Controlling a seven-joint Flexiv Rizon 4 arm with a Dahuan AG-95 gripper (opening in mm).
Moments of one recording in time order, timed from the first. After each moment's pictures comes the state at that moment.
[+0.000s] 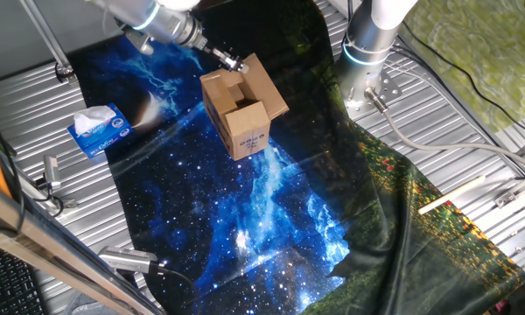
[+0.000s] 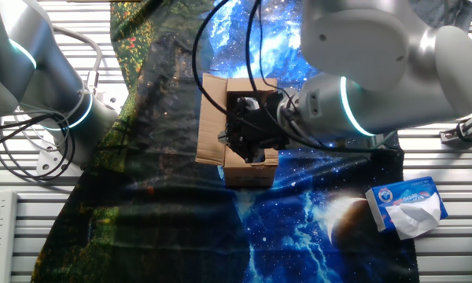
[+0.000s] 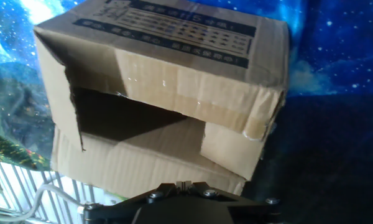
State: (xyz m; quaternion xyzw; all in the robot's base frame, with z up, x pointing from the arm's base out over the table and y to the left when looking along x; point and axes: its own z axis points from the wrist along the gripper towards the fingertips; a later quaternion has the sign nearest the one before) arm 0.340 -0.083 0.166 0.10 -0.94 -0.11 0.31
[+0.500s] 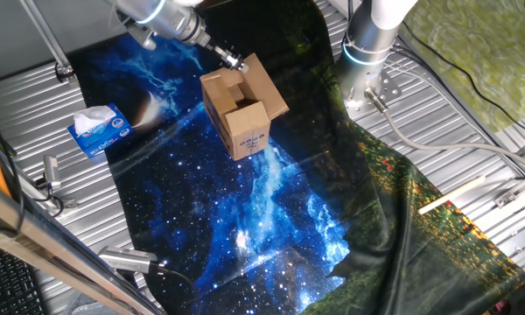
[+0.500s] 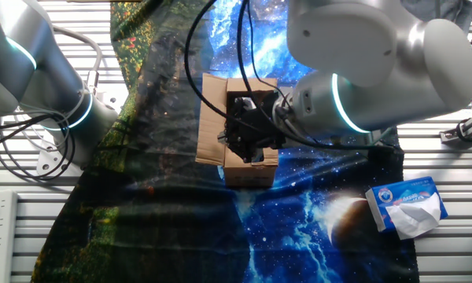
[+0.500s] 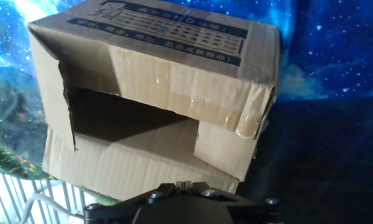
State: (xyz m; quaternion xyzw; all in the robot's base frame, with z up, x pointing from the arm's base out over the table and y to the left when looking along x) arm 0.339 -0.087 0.164 0.10 -0.94 -0.10 0.29
